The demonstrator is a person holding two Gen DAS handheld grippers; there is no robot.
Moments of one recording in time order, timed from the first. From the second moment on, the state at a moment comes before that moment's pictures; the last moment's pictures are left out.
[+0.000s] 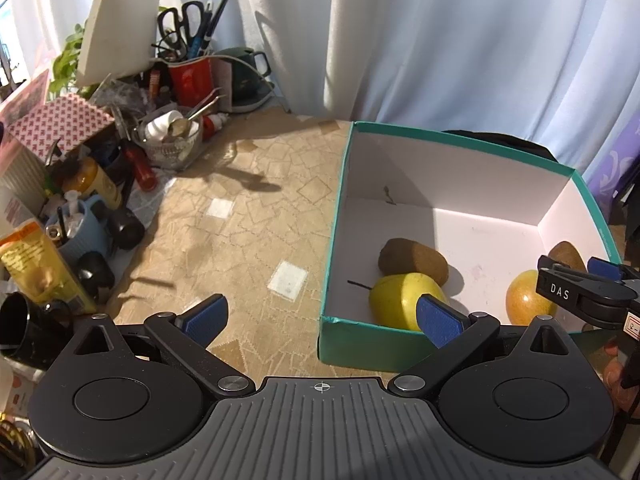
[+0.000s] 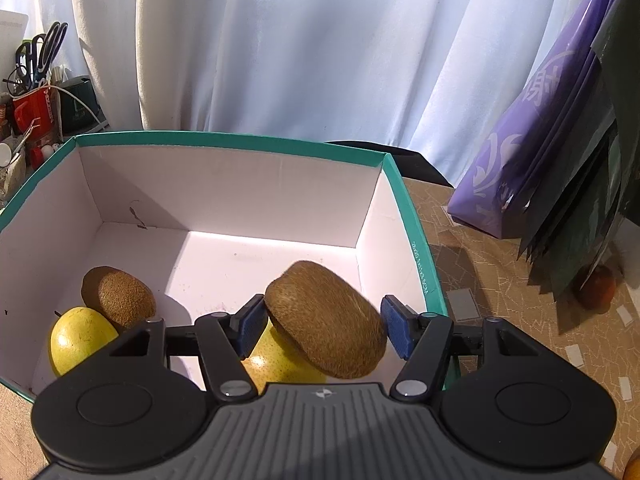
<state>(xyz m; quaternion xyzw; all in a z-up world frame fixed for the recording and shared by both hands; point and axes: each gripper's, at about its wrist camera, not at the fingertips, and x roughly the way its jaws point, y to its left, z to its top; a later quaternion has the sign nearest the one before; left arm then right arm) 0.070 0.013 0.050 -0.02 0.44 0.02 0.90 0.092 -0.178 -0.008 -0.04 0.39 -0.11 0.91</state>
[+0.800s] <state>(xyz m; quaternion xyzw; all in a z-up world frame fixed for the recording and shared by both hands) 0.025 0.027 0.014 0.03 0.46 -0.11 0.88 -0.041 -0.175 0.043 0.02 0.32 -0.13 0.94</state>
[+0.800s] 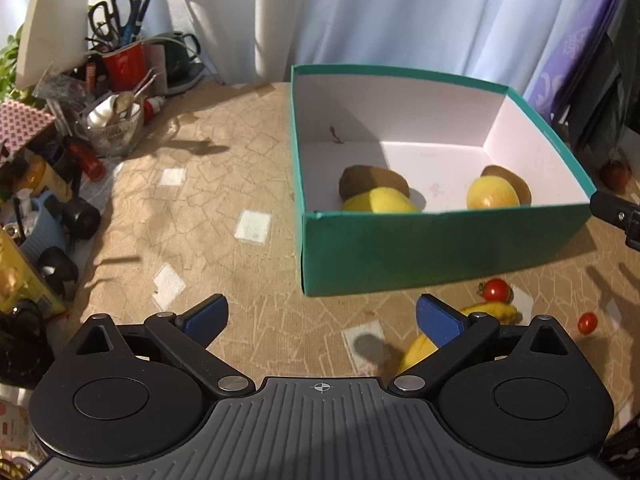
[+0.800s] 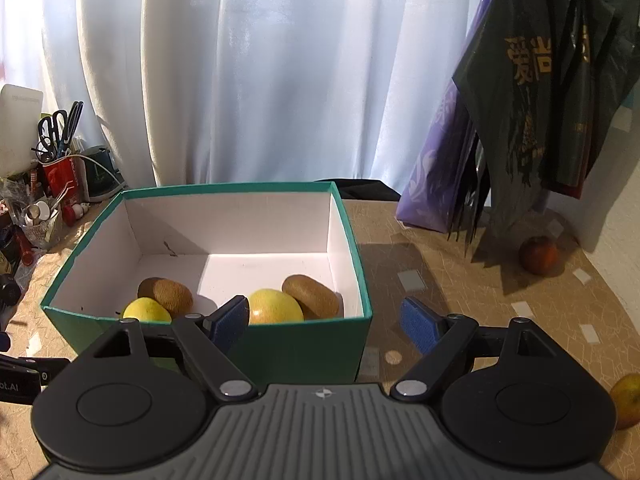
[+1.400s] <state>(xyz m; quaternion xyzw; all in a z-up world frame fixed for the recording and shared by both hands) -0.008 0.039 -0.028 0.02 0.46 -0.20 0.87 -0.070 -0.166 0.017 0.02 0.38 -0.15 0.91</state>
